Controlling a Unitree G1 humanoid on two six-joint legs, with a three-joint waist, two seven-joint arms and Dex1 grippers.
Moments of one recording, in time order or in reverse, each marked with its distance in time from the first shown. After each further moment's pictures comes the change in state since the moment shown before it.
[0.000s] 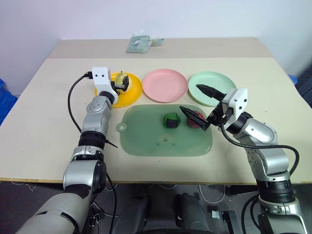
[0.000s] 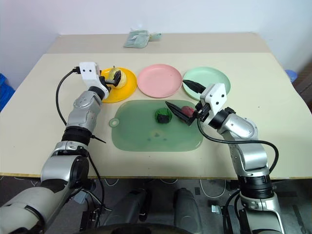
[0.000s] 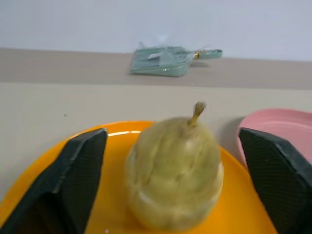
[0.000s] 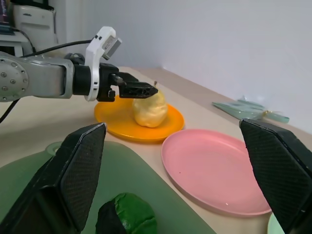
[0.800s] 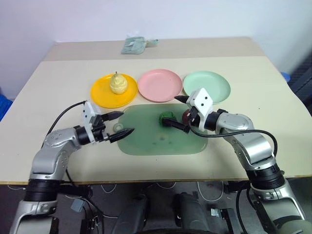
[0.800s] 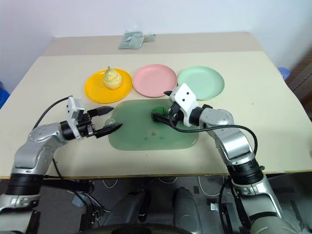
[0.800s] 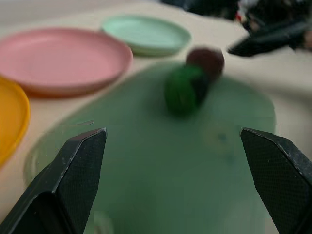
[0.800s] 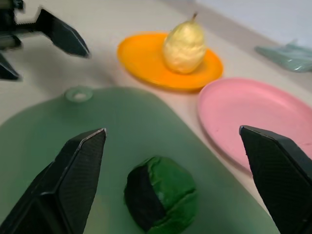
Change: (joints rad) left arm 0.620 0.409 -0.086 -0.745 -0.299 0.282 -0.848; right arm -0.187 -0.032 0.256 0.014 -0.142 0.350 -0.019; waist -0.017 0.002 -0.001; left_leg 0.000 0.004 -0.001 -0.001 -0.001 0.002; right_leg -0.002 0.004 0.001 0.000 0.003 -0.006
